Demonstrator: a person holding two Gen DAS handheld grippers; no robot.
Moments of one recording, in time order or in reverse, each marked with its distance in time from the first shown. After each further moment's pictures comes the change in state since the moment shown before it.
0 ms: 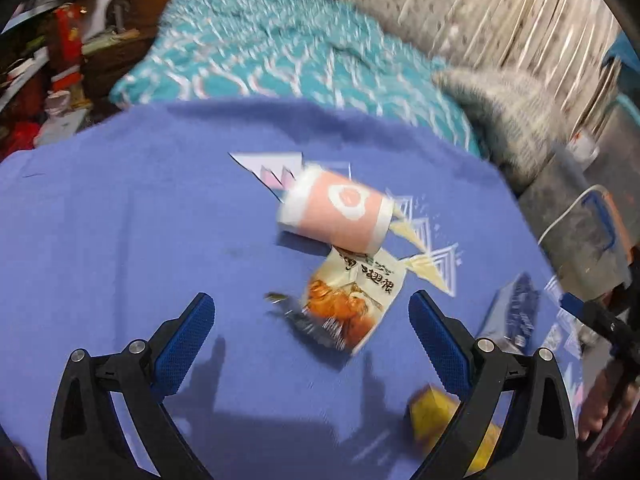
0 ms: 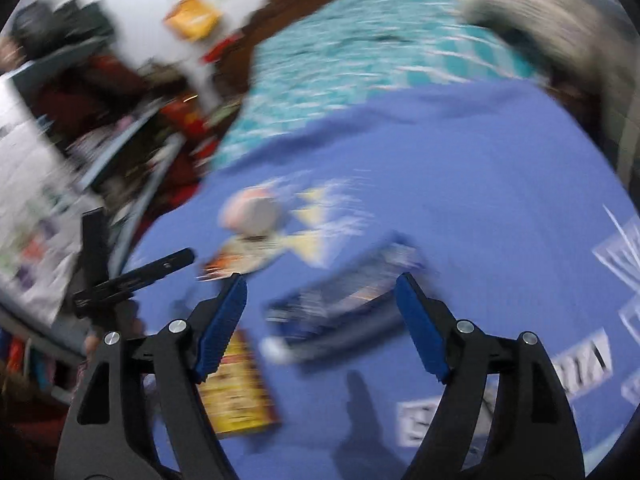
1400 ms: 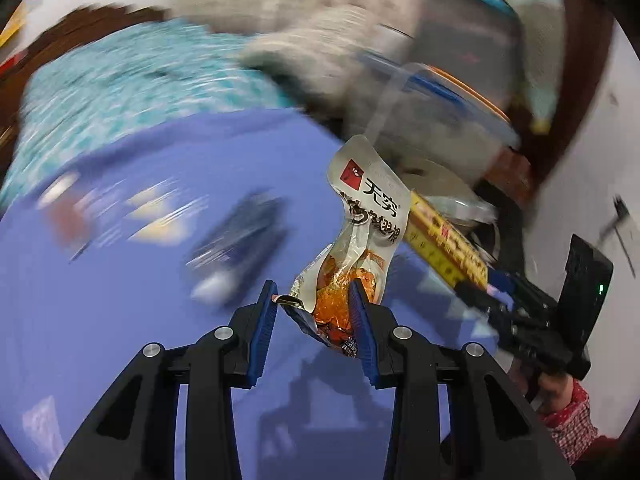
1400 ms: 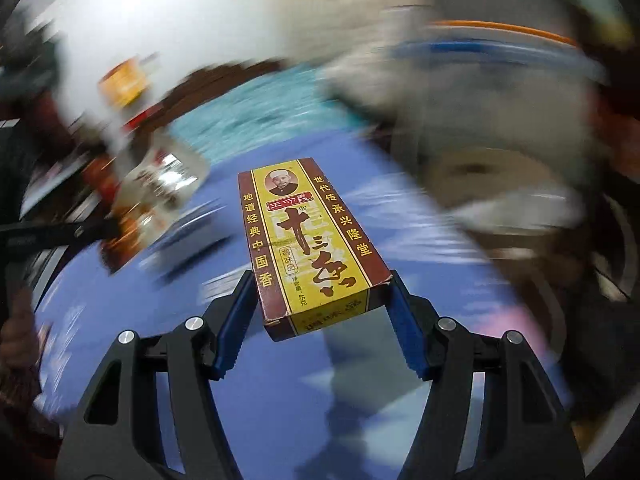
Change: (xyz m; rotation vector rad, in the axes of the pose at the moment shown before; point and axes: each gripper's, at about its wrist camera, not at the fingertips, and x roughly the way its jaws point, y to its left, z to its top) left arm -0.078 -0.246 -0.095 0.492 0.012 -0.302; right arm -0.207 -0.087 -0.154 0.017 -0.344 -0.348
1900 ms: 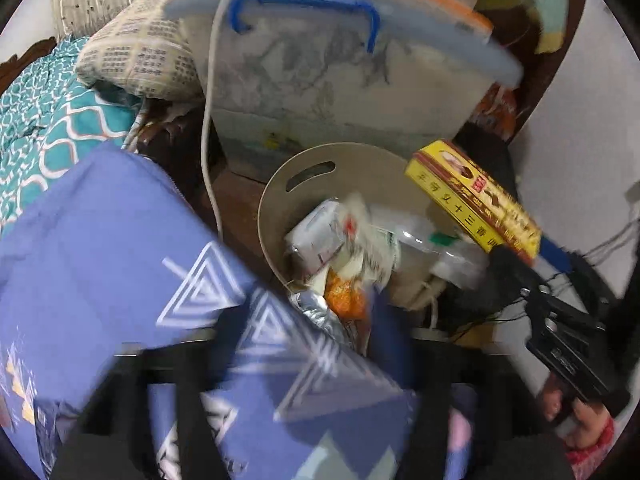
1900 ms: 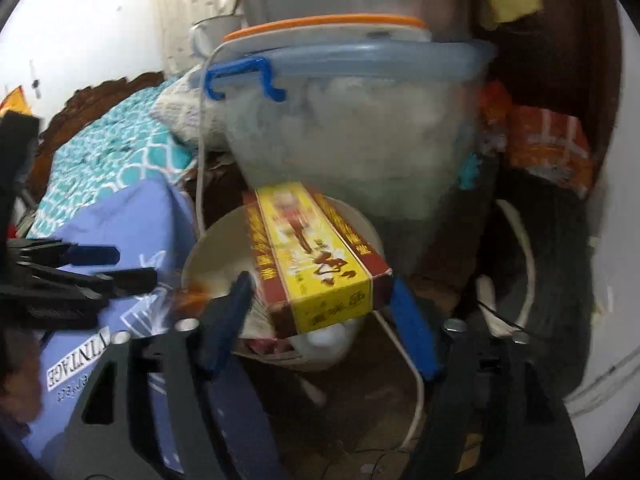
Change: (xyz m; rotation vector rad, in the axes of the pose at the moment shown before) left arm 0.237 -0.187 0.134 0.222 0.205 0.015; right arm 0.058 -0.154 0.110 0.106 0.015 -0.369
